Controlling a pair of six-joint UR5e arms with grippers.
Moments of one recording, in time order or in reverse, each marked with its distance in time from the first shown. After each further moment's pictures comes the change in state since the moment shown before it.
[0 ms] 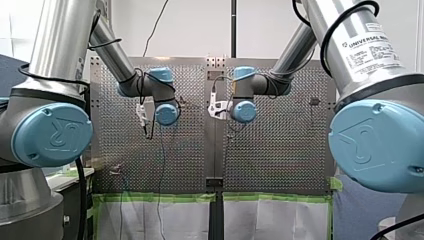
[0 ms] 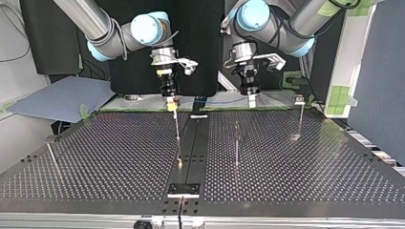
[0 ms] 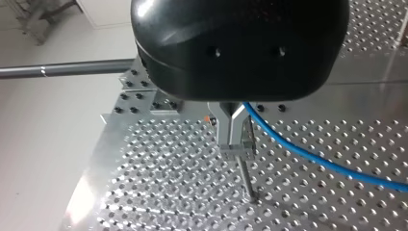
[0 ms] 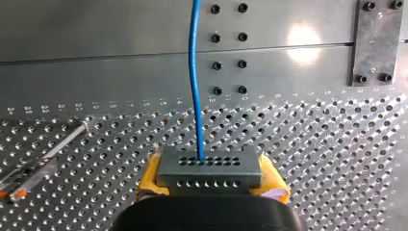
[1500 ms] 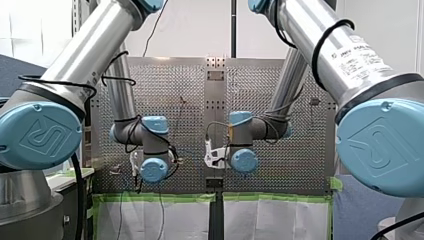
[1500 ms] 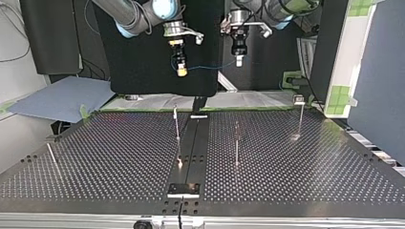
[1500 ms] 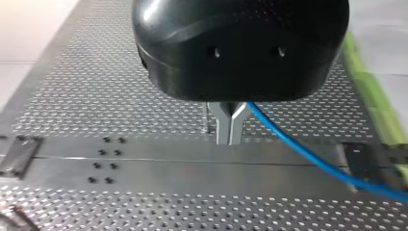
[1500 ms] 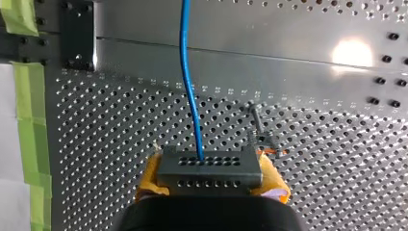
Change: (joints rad) left arm -0.141 -0.341 -0.246 0.378 -0.014 0.013; right arm 0.094 0.198 0.227 -0.280 0.116 -0.095
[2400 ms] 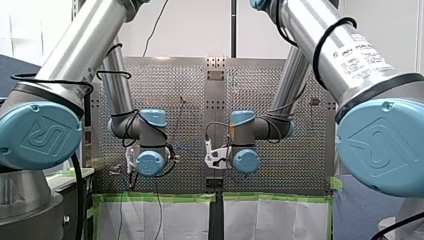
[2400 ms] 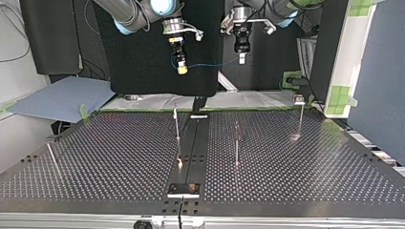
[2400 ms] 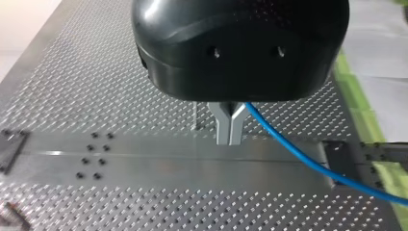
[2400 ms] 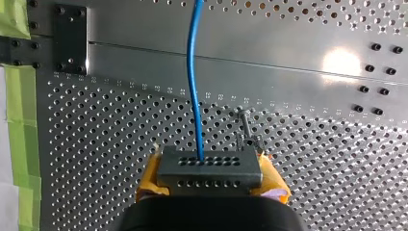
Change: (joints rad) left arm -0.002 0.059 -0.029 -0.109 -0.007 0.013; right arm -0.003 -0.014 0.043 -0.042 -0.030 -0.042
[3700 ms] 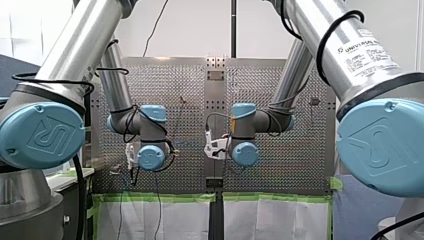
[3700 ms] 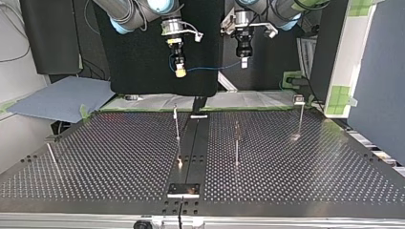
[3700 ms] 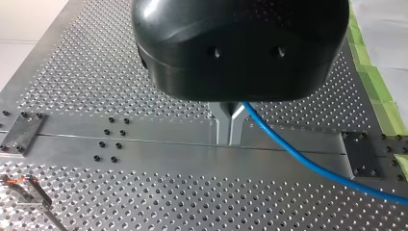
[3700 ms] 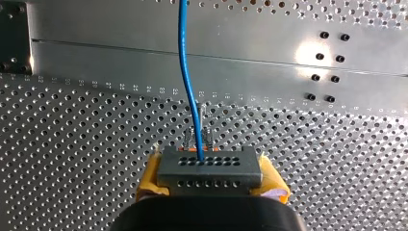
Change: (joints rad) left arm 0.040 0.049 0.018 -0.054 0.013 -0.049; right arm 0.000 -0.058 0.008 -0.035 0.009 -0.001
